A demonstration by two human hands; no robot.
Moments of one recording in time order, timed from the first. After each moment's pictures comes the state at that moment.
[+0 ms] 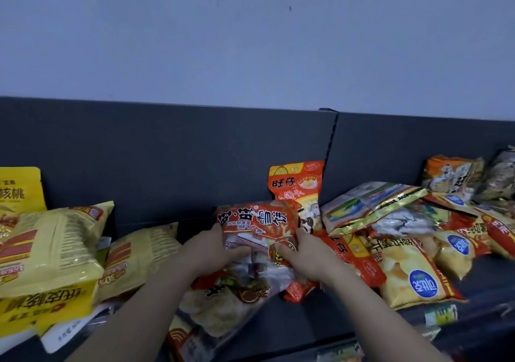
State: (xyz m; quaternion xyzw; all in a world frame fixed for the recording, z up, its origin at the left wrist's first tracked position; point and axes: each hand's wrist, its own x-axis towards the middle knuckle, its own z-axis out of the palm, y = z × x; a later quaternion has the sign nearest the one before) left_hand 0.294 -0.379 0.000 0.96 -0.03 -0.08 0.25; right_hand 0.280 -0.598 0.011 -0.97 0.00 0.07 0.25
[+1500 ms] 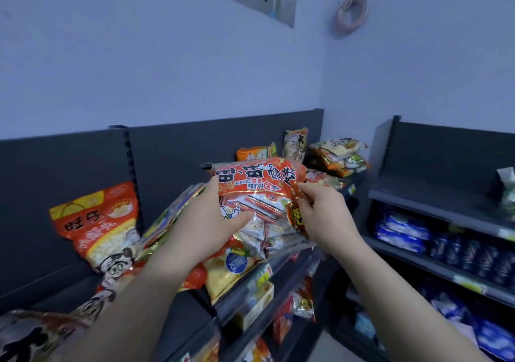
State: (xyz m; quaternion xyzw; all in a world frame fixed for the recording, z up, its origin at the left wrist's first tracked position) left_hand 0.224 -0.677 0.107 0.83 -0.36 0.07 0.41; right_hand 0.114 -0.850 0.113 -0.89 0.23 -0.31 0.23
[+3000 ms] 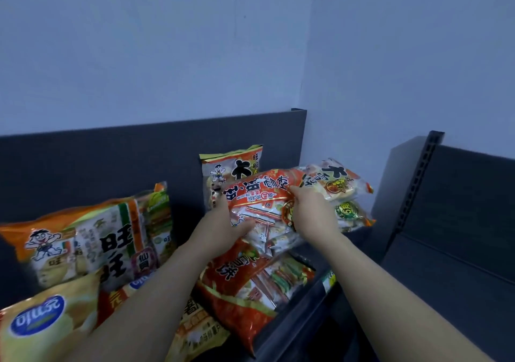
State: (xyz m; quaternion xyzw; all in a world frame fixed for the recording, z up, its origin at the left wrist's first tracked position) left_hand 0.516 -1.290 0.043 0.88 -0.30 -0.05 0.37; right_hand 0.417 -1.455 0.076 -0.94 0.24 -0.23 0.09
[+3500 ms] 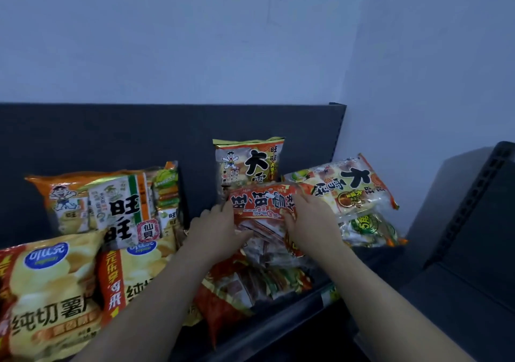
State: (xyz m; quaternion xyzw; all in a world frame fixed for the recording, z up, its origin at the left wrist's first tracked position) left_hand 0.481 -1.320 0.022 0.97 -0.19 0.05 0.11; right_hand 0.424 -1.503 0.044 -0.98 0.07 -0.20 0.05
